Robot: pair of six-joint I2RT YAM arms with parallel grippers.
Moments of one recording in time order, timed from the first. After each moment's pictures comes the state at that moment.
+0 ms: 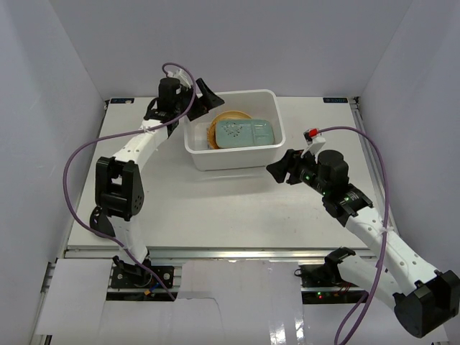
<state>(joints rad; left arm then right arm) -0.27 1.91 1.62 -0.06 0.39 -0.71 0.50 0.90 0.73 -0.11 -0.18 0.42</state>
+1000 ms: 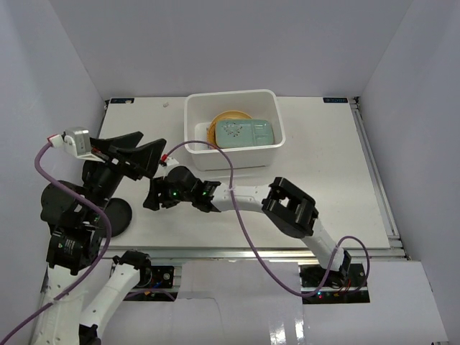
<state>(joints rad) -0.27 0.60 1.15 -0.20 0.22 -0.50 1.18 2.16 1.56 0.22 -0.12 0.74</state>
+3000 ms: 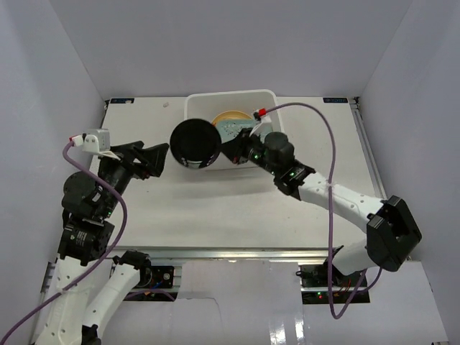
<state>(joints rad) -0.27 0.59 1.04 -0.31 0.09 -0.40 0.83 1.43 0.98 0.38 -0.11 0.66</state>
